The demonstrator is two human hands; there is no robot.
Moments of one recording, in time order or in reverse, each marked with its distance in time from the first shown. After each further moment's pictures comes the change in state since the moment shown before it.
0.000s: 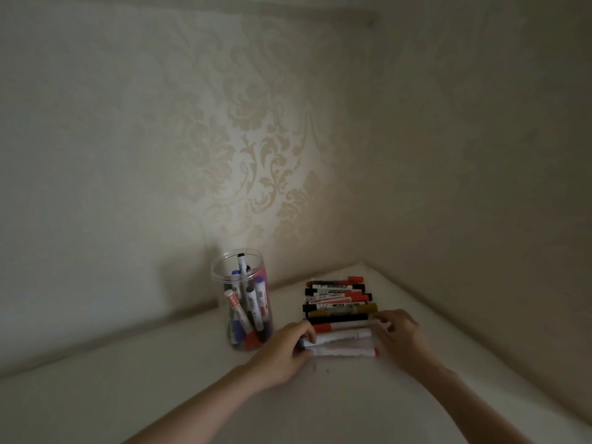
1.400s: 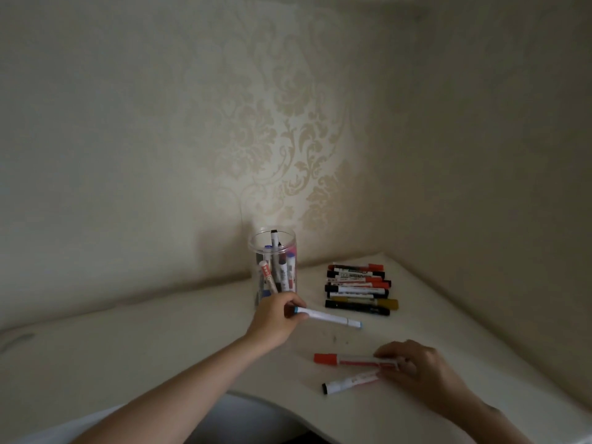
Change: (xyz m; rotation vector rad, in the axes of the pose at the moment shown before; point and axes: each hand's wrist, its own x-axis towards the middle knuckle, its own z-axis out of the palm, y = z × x) left_hand -0.047 0.005 -0.037 -0.121 0.354 -0.234; right_hand -0.083 -0.026 -0.024 0.083 -0.199 -0.372
